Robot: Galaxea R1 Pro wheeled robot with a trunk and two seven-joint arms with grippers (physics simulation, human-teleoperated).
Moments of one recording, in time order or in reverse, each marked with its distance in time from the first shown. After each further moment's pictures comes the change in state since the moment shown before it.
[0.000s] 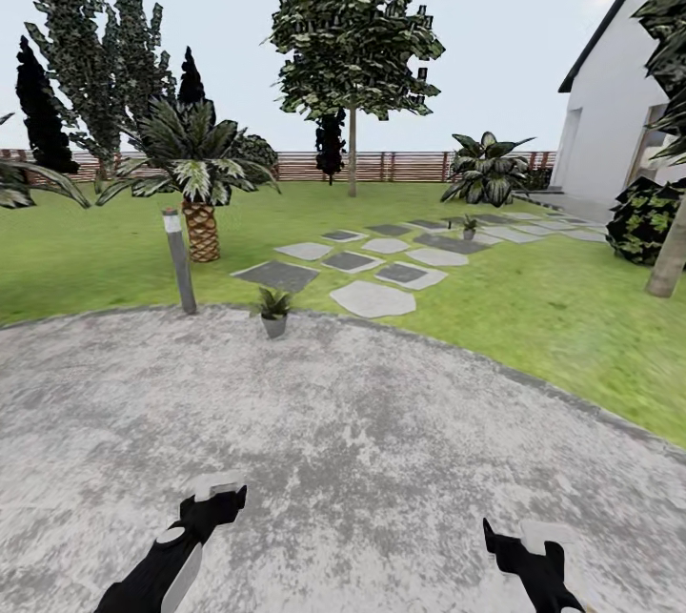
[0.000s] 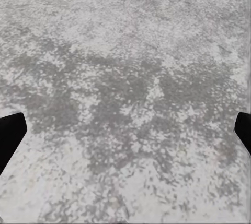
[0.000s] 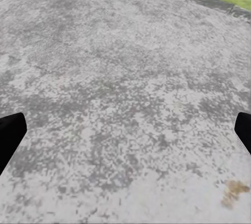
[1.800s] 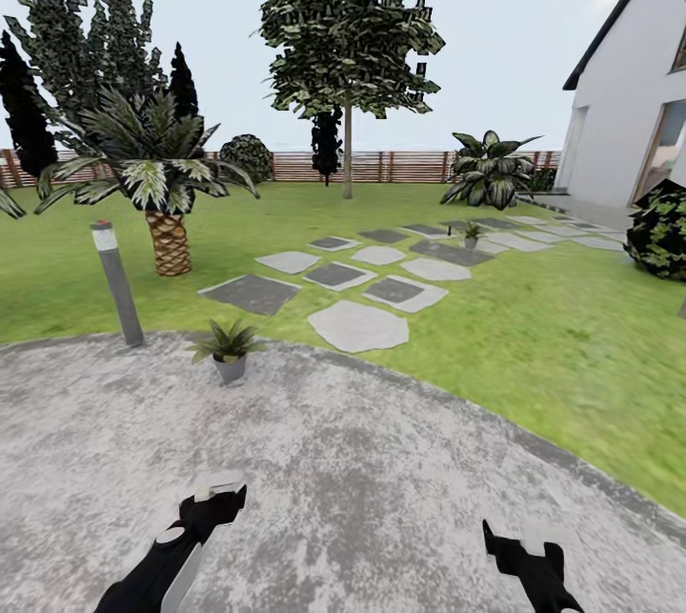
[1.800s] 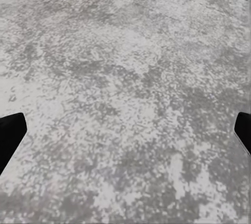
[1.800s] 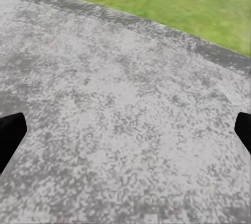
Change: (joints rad) left arm 0.000 0.001 0.000 0.000 0.000 0.000 0.000; right arm 0.000 0.000 0.002 0.007 0.005 -0.001 0.001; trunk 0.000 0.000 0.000
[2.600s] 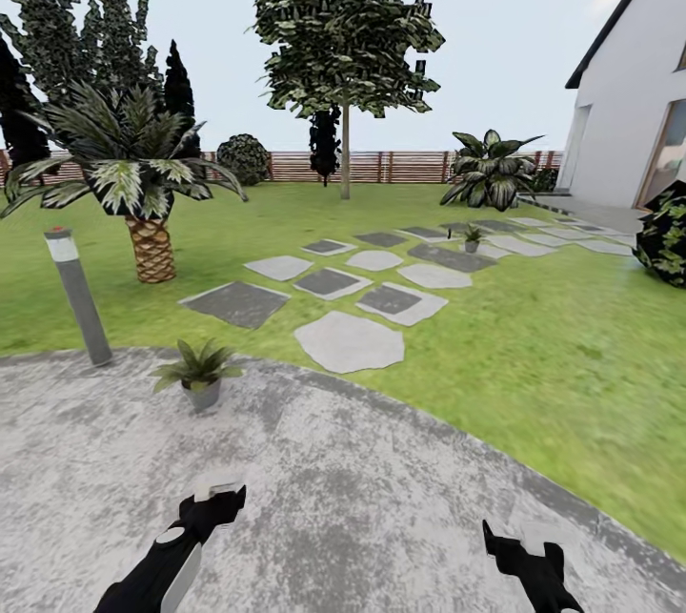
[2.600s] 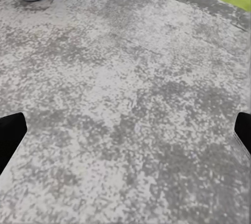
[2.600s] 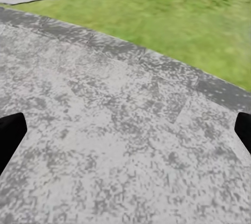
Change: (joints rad) left arm 0.000 0.000 0.000 0.000 -0.001 0.000 0.000; right arm 0.000 0.000 0.000 0.000 0.000 0.000 0.000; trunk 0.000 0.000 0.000
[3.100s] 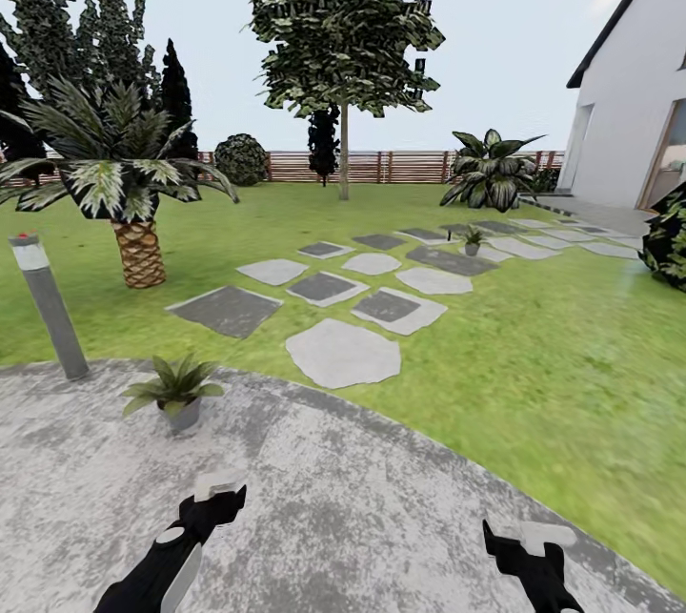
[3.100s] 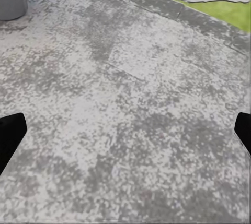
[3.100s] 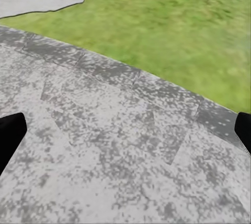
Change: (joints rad) left arm 0.000 0.000 0.001 0.000 0.001 0.000 0.000; right arm 0.000 0.000 0.000 0.000 -0.001 0.001 -0.001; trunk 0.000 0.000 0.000
